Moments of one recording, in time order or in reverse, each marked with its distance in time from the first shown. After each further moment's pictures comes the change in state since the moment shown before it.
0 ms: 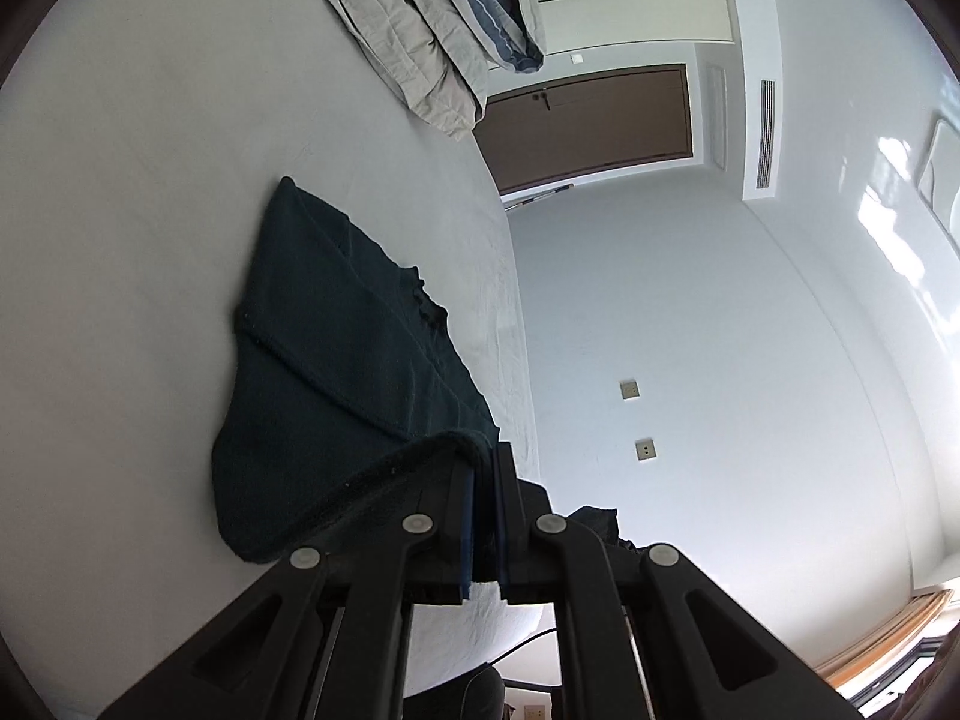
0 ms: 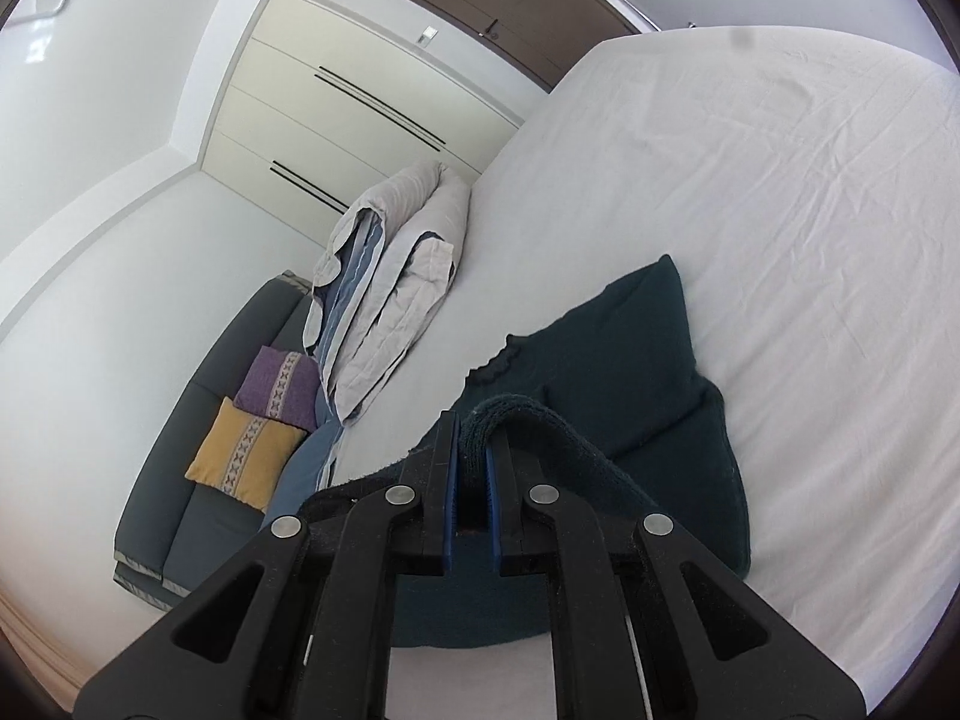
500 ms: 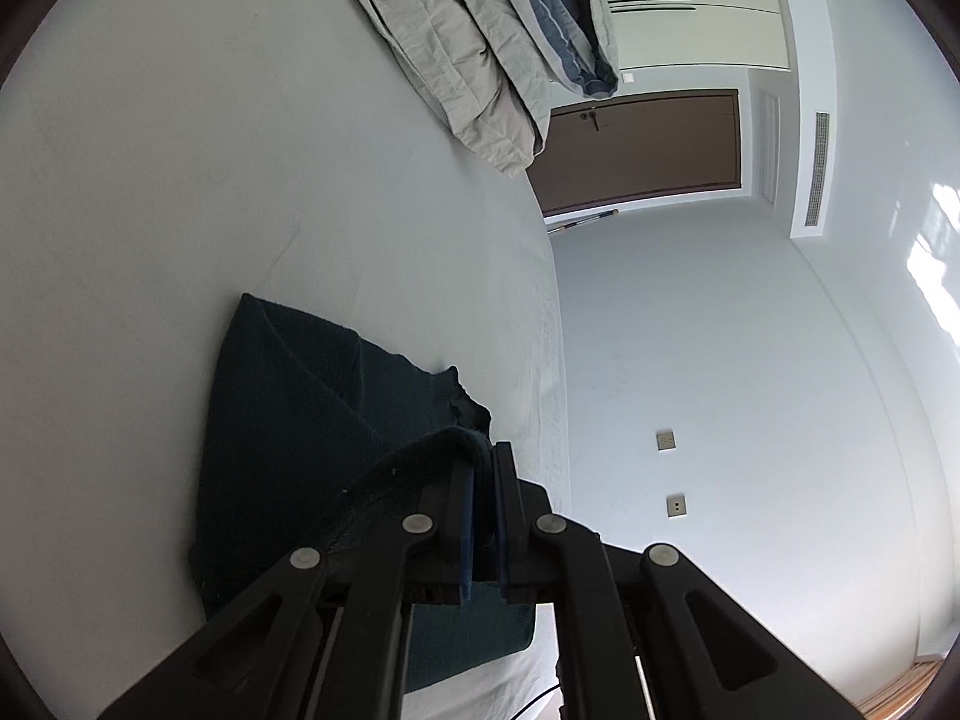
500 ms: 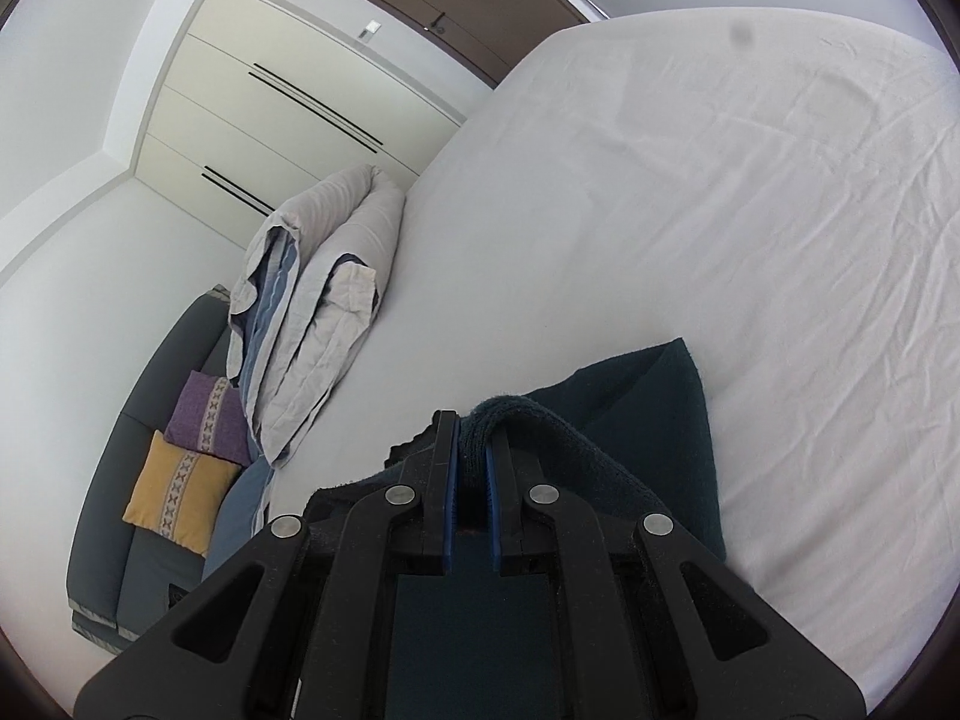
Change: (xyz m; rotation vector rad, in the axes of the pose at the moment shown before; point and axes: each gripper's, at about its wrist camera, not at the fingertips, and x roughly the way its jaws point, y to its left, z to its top) left arm 0.106 0.035 0.122 -0.070 -0.028 0.096; right arm 0.172 -0.045 0.081 0.030 0.018 -0.168
